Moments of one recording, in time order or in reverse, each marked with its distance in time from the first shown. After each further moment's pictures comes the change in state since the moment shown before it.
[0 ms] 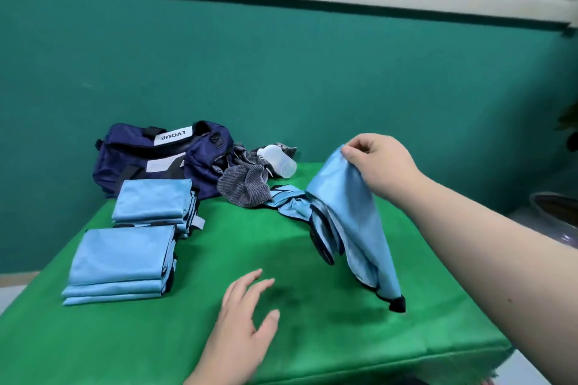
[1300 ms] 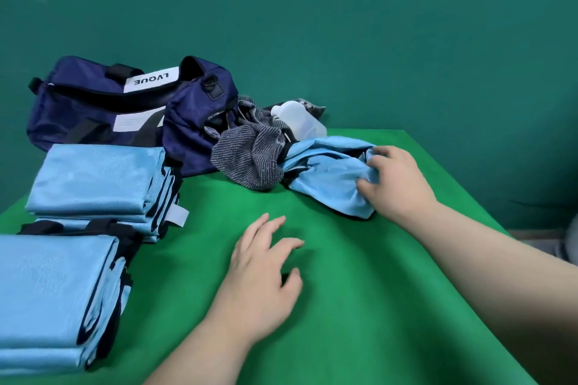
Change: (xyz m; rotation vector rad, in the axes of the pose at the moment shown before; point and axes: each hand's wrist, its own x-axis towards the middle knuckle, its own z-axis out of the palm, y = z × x) left_hand 0.157 -0.082 0.043 0.241 -0.023 0.065; right_hand 0.105 0.148 0.203 -0.368 -0.132 -0.063
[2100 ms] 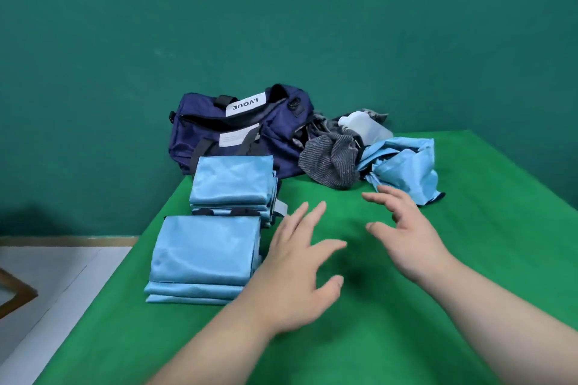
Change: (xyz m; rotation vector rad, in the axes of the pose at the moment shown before) left_hand -0.069 -0.010 -0.134 0.167 -0.157 0.112; right_hand -0.122 -0.141 0.008 0.769 -0.110 0.003
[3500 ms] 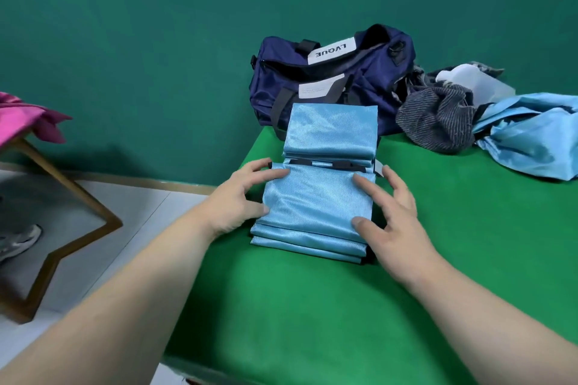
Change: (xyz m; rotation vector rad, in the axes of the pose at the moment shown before) left_hand -0.085 -0.212 -0.086 -0.545 -0.030 -0.438; right_hand -0.034 -0.065 0.170 0.023 -0.174 -0.074
